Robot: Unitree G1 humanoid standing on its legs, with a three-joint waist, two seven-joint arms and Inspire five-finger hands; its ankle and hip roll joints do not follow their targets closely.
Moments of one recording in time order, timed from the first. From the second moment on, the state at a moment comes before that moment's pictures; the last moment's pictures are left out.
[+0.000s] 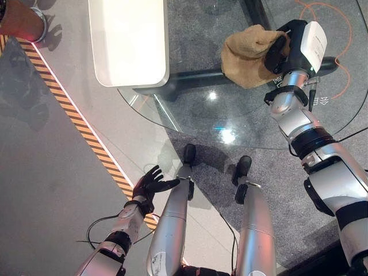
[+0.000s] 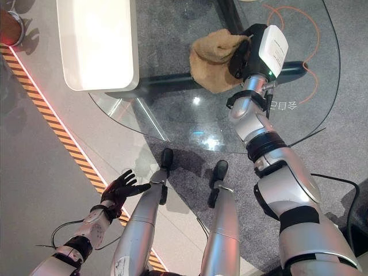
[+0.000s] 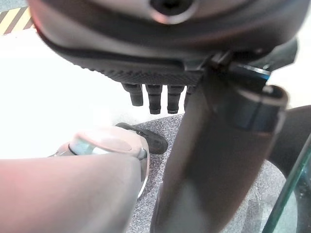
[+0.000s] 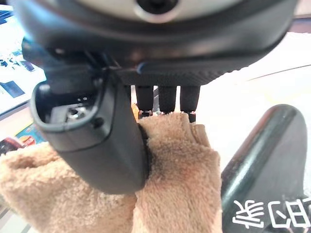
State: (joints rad) left arm -0.37 0.29 -0.34 1.00 -0.82 -0.22 -0.06; right arm -1.23 -0.55 0.61 0.92 0.04 0.11 -0.73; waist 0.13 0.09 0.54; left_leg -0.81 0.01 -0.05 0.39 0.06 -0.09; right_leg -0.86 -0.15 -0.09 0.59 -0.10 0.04
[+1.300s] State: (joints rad) left arm -0.36 0.40 -0.26 0.37 -0.52 -0.57 0.46; right arm -1.20 -0.56 0.50 0.91 0.04 0.09 -0.77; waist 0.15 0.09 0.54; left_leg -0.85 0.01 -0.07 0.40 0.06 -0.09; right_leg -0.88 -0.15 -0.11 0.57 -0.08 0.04
